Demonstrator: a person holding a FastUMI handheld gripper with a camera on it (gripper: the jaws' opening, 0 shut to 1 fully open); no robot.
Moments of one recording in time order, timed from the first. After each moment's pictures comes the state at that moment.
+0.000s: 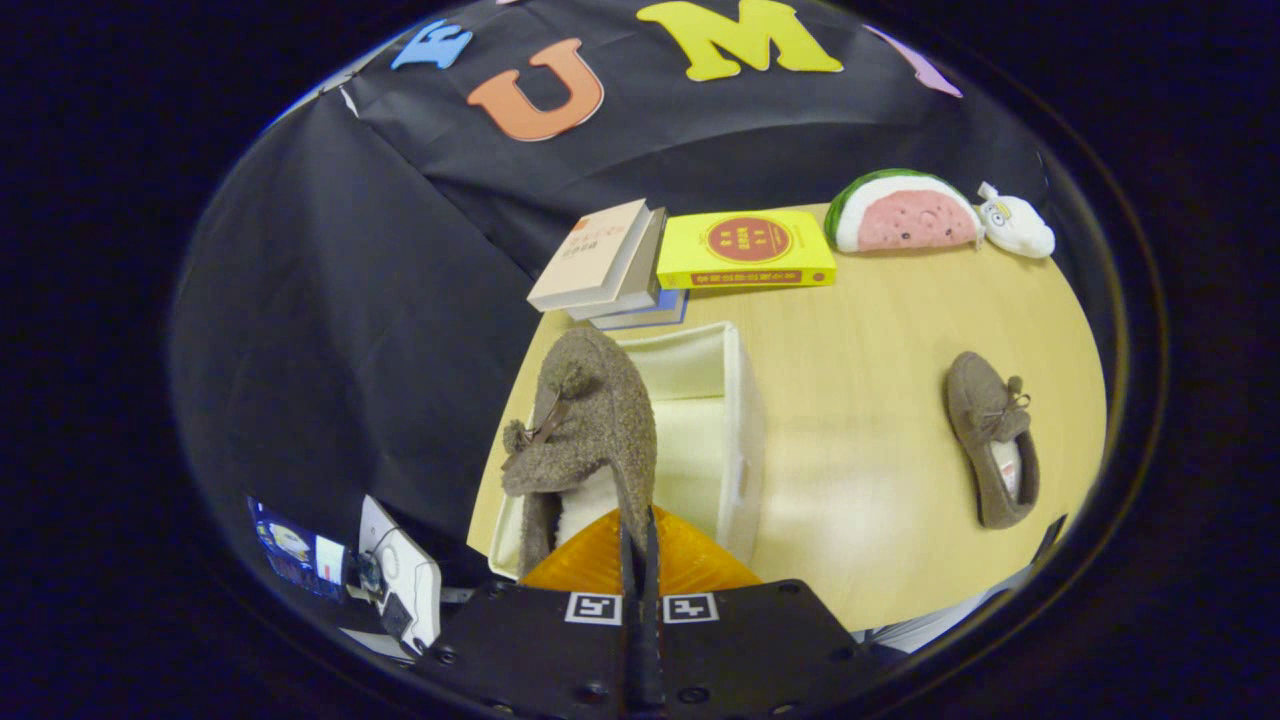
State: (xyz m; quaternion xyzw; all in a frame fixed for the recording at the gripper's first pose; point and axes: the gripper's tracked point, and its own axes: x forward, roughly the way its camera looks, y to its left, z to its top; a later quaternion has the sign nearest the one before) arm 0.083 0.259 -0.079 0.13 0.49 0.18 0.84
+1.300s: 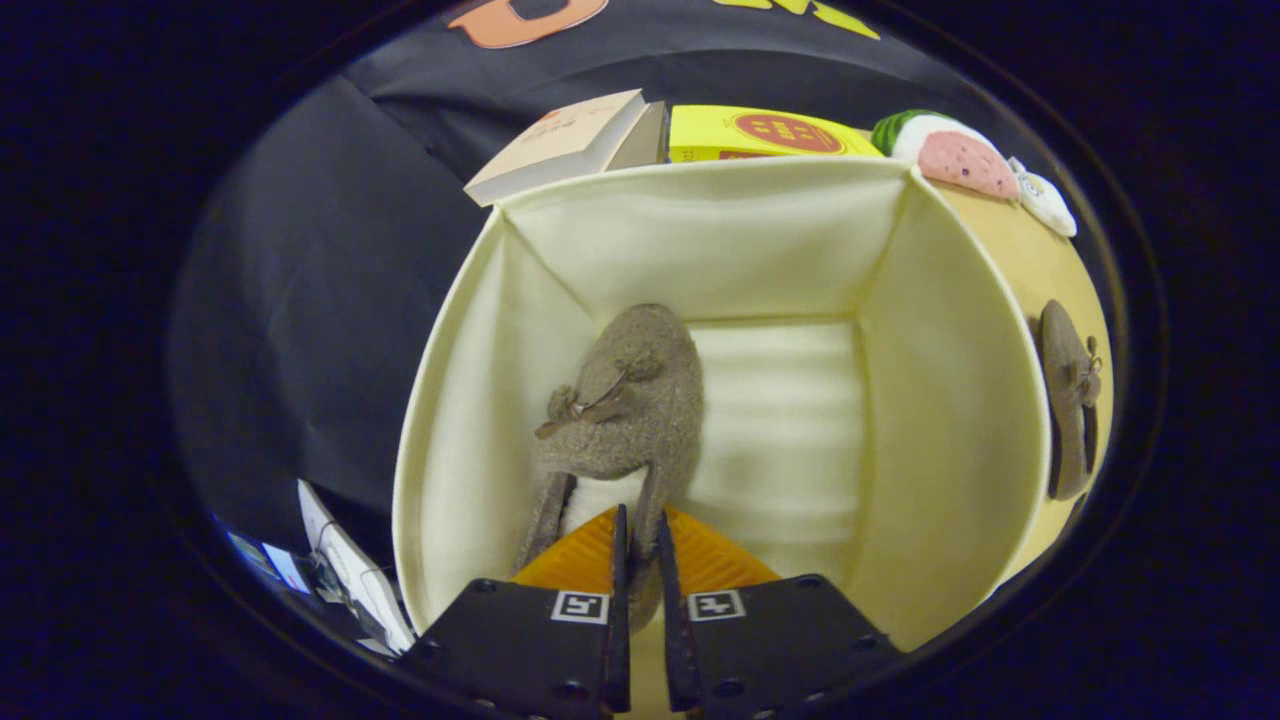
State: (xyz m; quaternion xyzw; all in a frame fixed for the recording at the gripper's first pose) arm 0.108 0.342 -0.205 0.09 0.57 0.12 0.81
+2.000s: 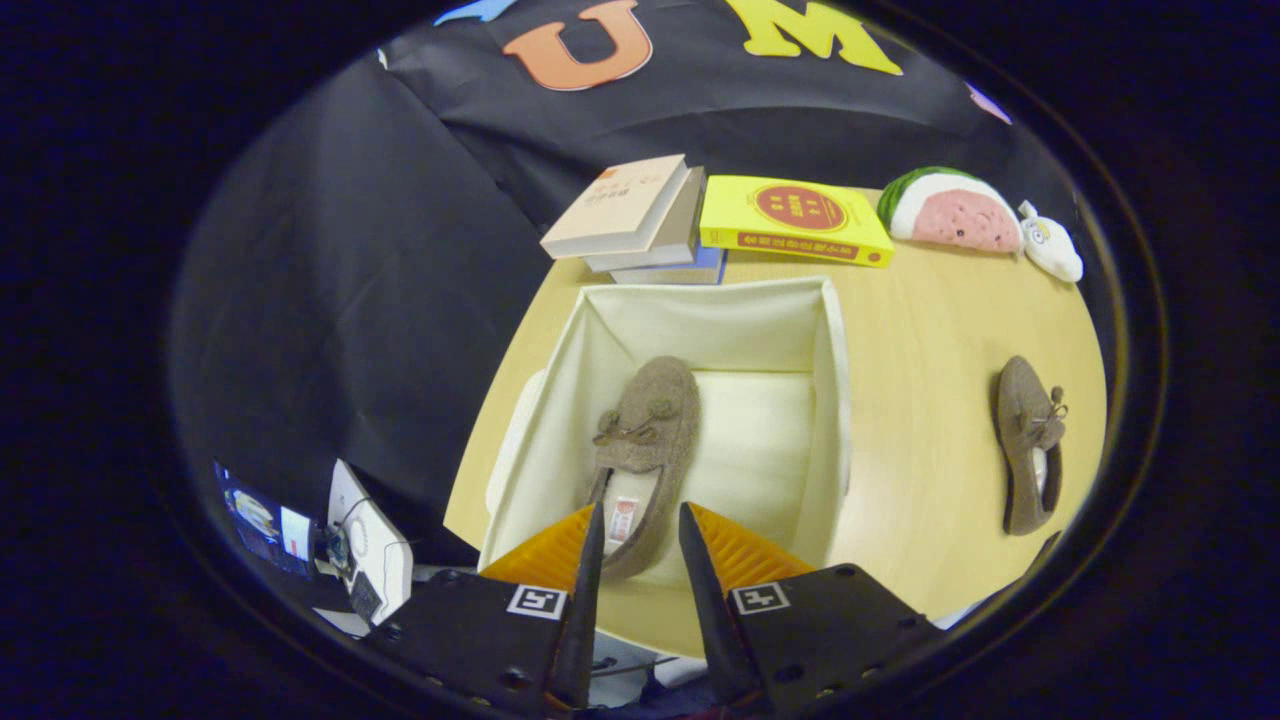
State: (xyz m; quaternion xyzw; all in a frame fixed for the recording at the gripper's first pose) arm 0.077 0.291 -0.095 0.07 0.49 0.19 0.85
